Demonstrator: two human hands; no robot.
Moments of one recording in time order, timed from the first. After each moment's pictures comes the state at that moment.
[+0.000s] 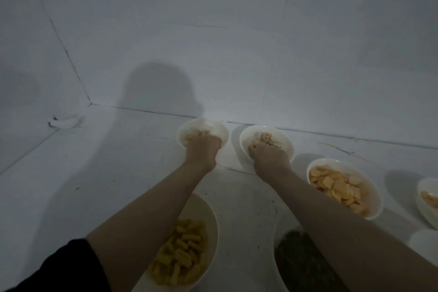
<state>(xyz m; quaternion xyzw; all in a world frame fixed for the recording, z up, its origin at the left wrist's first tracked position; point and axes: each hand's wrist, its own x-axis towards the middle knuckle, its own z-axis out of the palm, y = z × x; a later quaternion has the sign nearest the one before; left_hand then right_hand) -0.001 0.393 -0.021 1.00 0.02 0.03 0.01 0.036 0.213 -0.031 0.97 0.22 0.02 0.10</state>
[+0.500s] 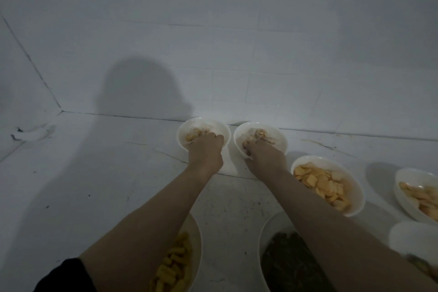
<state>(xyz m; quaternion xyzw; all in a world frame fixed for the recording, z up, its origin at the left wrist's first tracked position) 0.022 0.347 -0.018 0.99 0.00 0.07 0.07 0.047 0.184 -0.027 0.99 0.15 0.03 -0.05</state>
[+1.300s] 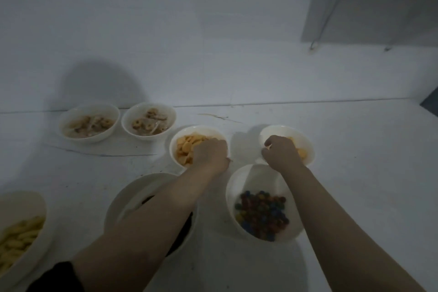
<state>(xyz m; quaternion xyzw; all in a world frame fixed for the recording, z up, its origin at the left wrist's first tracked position) -0.023 0.051 -0.007 0.99 -0.14 -0.05 0.05 -0.031 -0.129 0.006 0.98 -0.11 -0.04 -0.18</state>
